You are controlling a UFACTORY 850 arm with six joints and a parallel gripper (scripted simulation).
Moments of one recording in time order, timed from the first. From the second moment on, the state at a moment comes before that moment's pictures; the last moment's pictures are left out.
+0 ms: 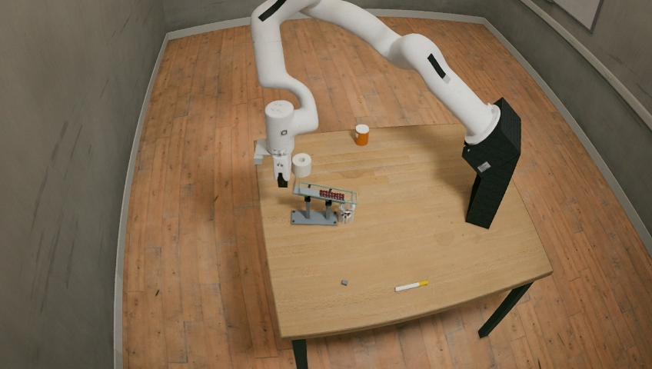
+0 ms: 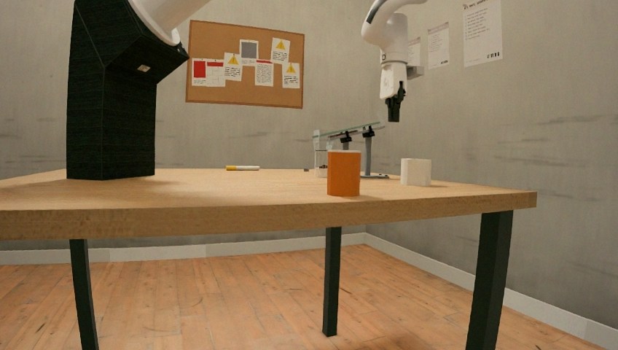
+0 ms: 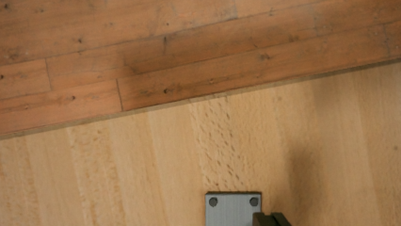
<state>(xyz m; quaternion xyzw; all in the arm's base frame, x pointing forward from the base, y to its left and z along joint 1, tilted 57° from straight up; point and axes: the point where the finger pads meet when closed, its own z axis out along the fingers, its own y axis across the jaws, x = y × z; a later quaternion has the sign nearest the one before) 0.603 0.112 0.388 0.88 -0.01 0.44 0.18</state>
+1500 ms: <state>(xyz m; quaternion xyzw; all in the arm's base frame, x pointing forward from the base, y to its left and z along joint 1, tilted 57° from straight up) 0.600 0.111 0.382 0.88 -0.01 0.44 0.18</state>
